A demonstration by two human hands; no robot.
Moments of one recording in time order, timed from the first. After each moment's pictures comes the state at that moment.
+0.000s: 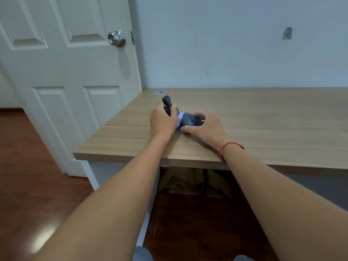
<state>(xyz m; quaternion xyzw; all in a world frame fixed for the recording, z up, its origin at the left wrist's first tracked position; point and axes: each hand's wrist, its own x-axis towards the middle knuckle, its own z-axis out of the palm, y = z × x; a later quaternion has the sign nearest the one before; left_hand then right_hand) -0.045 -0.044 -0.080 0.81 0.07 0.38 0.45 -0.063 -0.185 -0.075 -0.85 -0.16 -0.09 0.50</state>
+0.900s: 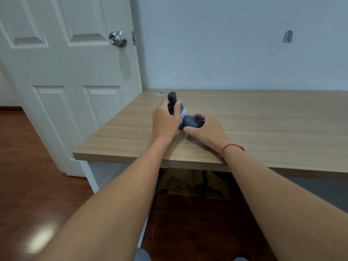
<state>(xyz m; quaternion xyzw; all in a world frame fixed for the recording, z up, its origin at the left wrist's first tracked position) -0.052 -0.049 -0.075 0.80 0.01 0.41 0.44 -0.061 -0.183 -0.074 -0.86 -0.15 -0.09 0.47</state>
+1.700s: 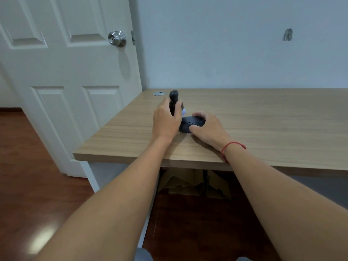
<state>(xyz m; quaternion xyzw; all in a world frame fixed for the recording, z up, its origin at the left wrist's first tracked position) -0.052 -0.048 -0.077 0.81 -0.01 0.42 0.41 -0.051 -0.181 -0.080 -0.88 -0.13 -0.08 0.46</state>
